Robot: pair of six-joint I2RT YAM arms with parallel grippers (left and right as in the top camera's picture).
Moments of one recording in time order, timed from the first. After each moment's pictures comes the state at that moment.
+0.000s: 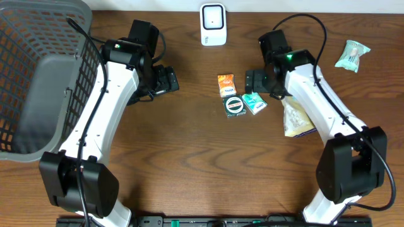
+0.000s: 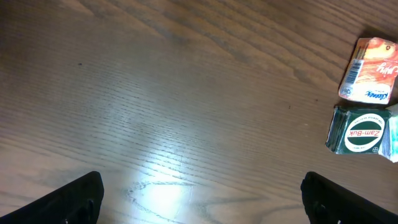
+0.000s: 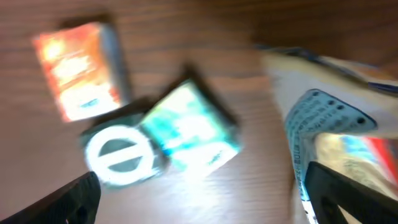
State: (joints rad) left arm -0.23 1.76 1.64 -1.25 0.04 -0.52; right arm 0.28 1.87 1.52 -0.95 0.02 0.35
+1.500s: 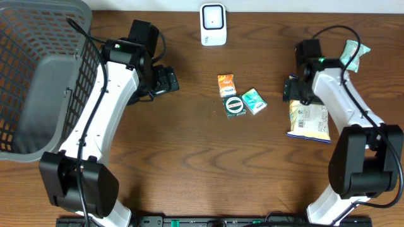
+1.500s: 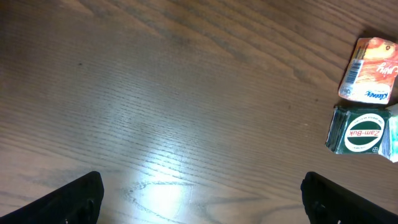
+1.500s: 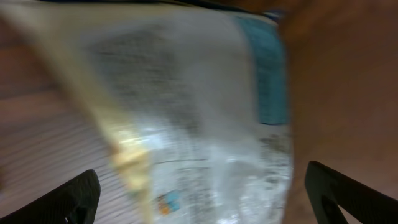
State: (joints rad) left arm -0.23 1.76 1.64 -1.25 0.04 -0.52; right arm 0.06 1.87 1.36 -0.91 0.38 0.29
